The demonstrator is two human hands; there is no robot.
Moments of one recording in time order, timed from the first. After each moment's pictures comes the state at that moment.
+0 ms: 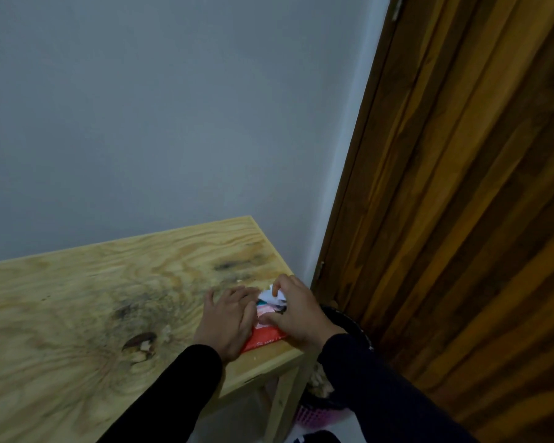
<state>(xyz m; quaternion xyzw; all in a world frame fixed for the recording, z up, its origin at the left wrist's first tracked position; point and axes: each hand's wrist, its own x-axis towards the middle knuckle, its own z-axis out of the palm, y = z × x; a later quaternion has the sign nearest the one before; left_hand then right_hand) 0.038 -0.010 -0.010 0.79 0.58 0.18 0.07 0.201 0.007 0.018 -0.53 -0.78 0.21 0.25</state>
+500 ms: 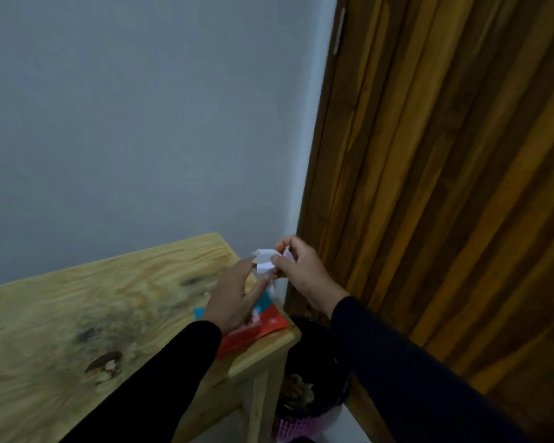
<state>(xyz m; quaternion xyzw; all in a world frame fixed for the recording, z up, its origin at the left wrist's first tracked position) 0.088 0.001 0.053 0.77 0.44 0.41 0.20 0.239 -0.004 0.110 -0.51 -0.61 0.39 0.46</state>
